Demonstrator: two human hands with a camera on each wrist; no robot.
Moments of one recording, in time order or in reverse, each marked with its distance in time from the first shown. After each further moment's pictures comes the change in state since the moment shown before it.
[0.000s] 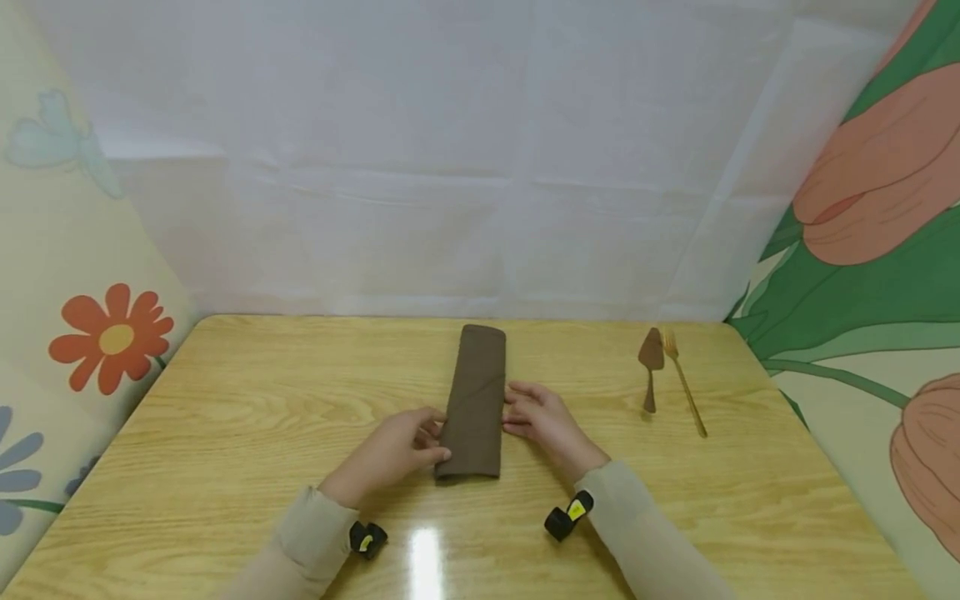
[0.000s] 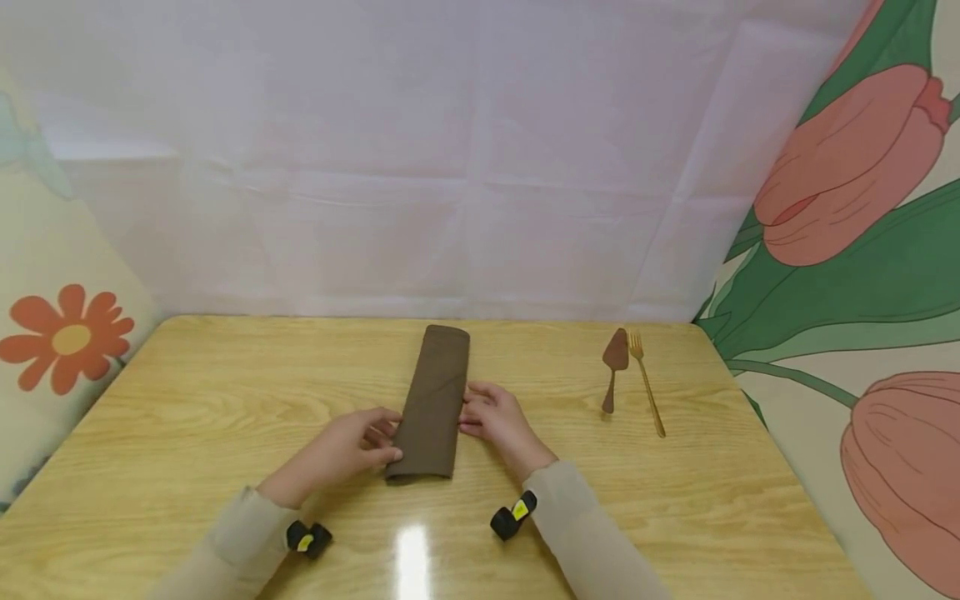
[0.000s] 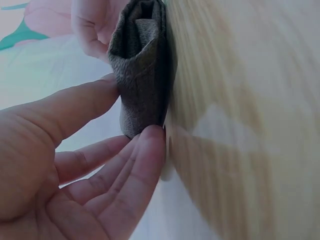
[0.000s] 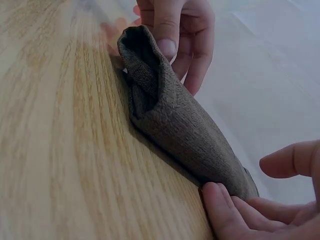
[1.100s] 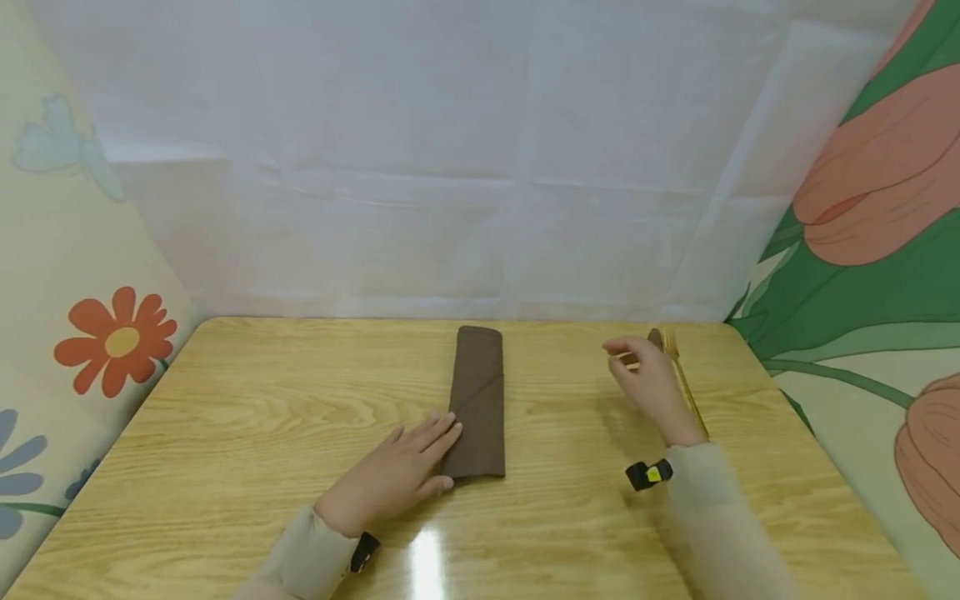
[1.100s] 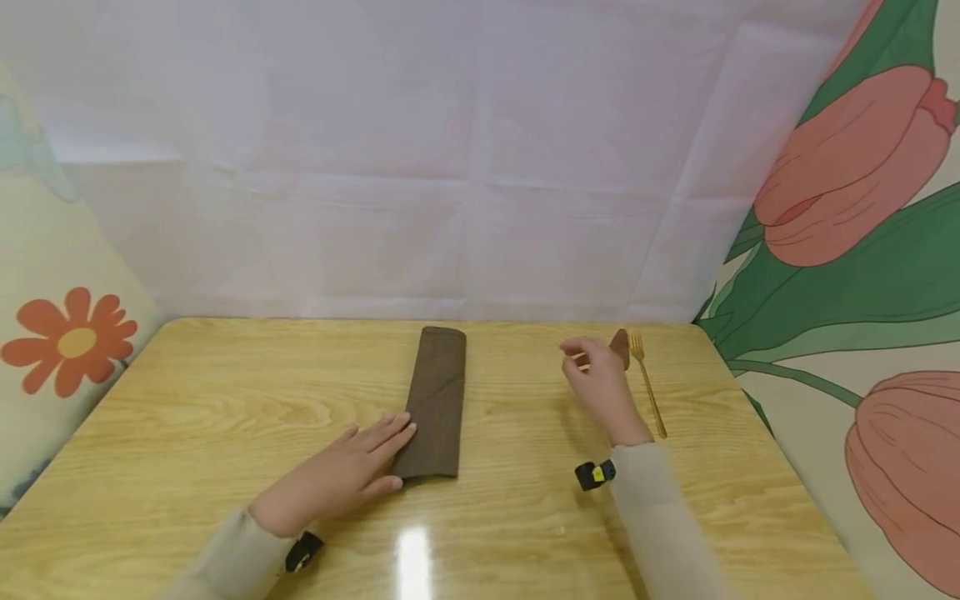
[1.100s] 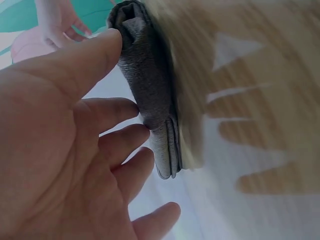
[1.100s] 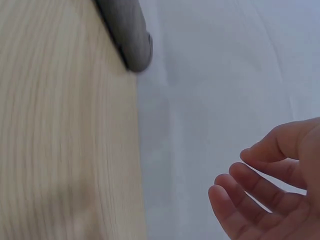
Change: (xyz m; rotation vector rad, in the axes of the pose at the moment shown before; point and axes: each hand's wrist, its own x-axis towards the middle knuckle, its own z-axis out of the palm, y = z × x) left_hand -0.023 0.006 0.002 0.529 -0.160 0.232; right_hand -0.024 -0.064 -0.110 -0.865 0.340 -0.392
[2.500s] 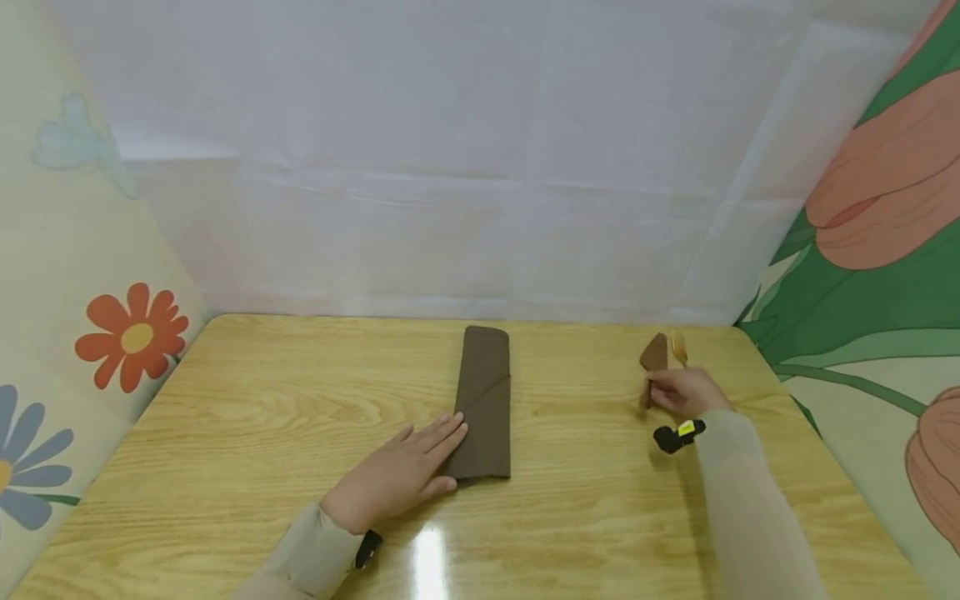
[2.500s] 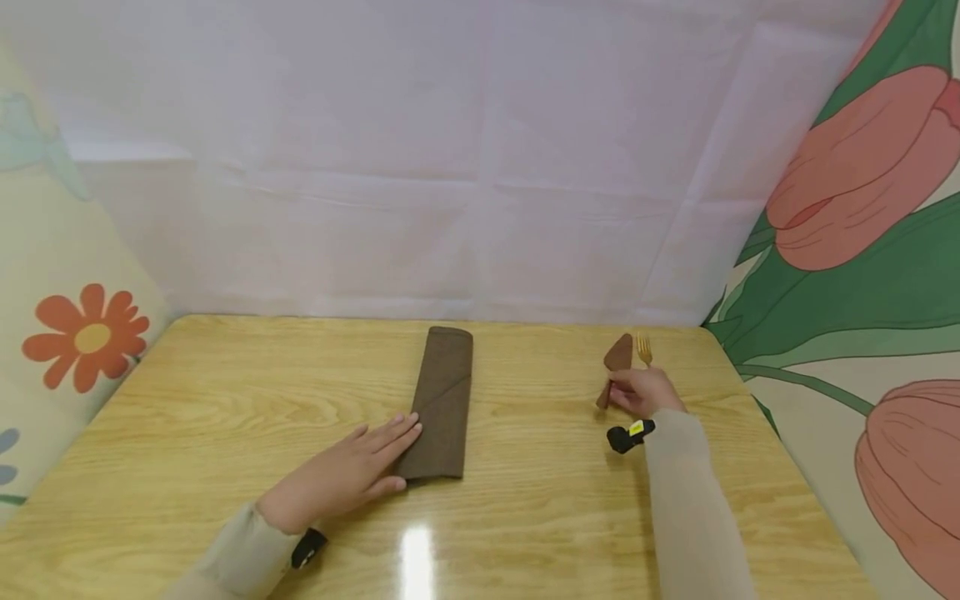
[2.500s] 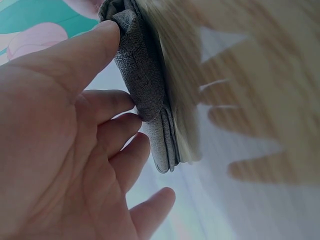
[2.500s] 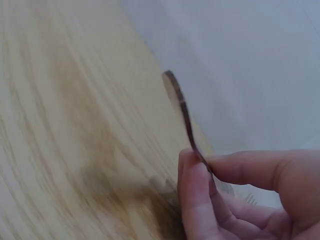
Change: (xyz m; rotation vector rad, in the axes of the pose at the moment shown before) left_hand -0.002 -0.006 0.005 0.081 0.027 0.068; right_hand 0.022 0.074 -0.031 0.830 -0.152 0.785
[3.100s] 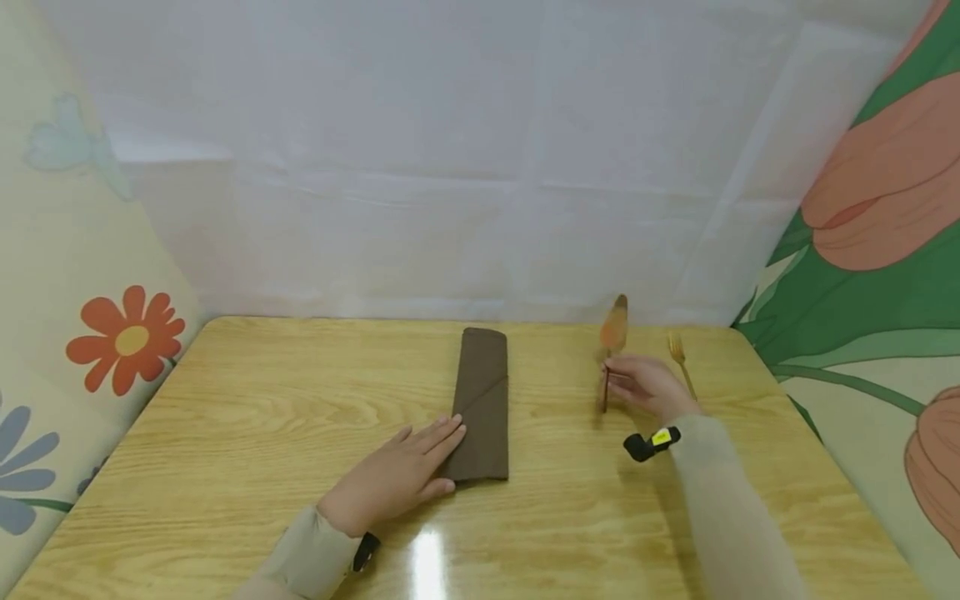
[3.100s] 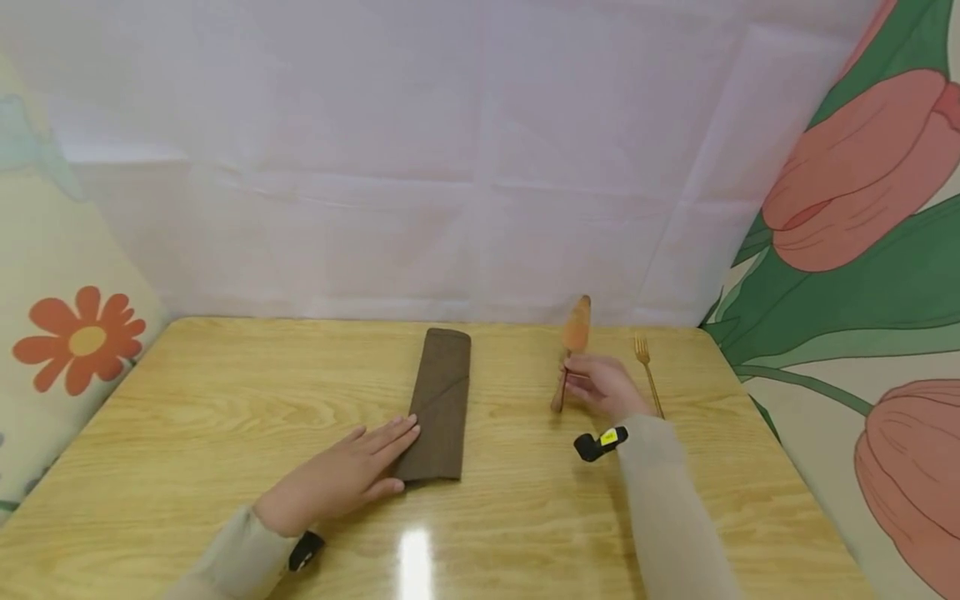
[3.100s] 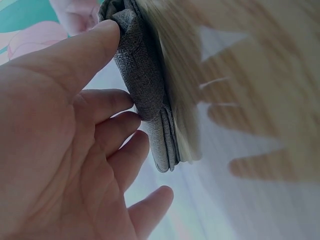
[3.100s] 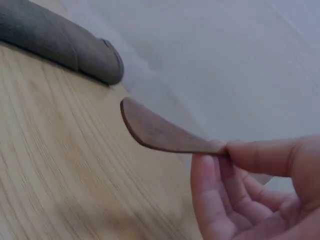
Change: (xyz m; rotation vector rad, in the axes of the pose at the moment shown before) left_hand 0.001 -0.001 0.003 0.023 0.015 0.002; right_hand 0.001 0.001 0.054 0.021 -0.153 -0.124
